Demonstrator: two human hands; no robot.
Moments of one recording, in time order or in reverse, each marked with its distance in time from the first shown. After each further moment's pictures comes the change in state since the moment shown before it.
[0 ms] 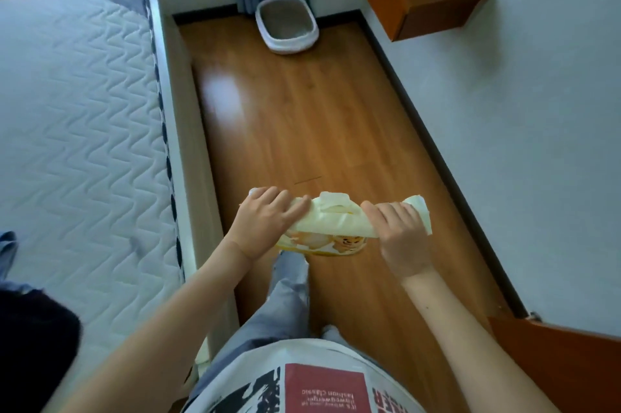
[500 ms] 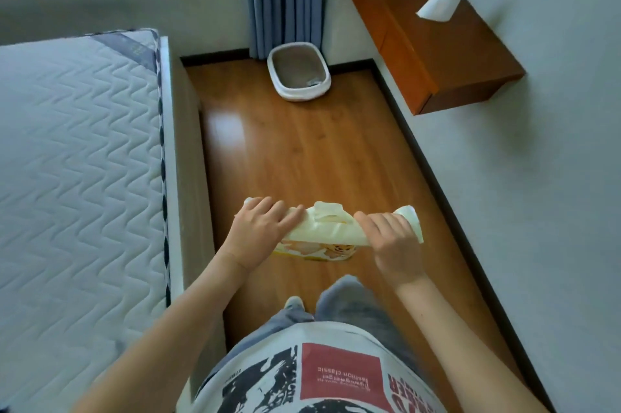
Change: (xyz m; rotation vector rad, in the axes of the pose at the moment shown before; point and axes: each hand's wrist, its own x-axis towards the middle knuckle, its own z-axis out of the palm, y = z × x) left_hand 0.133 -0.208 0.094 0.004 -0.061 -0.085; right_hand 0.247 0.059 0.120 0.027 -0.020 -0.057
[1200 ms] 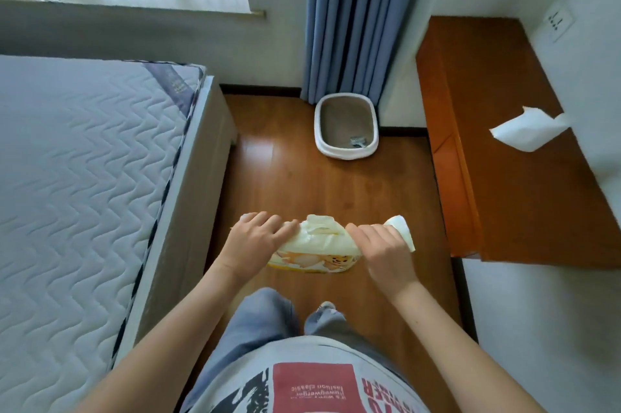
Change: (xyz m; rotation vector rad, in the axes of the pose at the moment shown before) left_hand 0.255 -0.182 0.140 0.004 -0.190 -0.314; right_hand 0.334 0.209 0.176 0.209 -0.081 -0.296
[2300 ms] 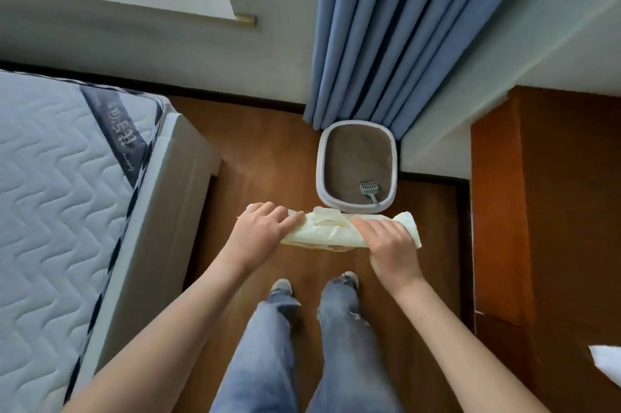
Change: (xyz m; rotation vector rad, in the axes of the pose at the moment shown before) left_hand 0.378 -0.284 0.203 -0.162 -0.083 -0.113; right_hand 0.386 0.266 0.226 0.106 -0.229 0.073
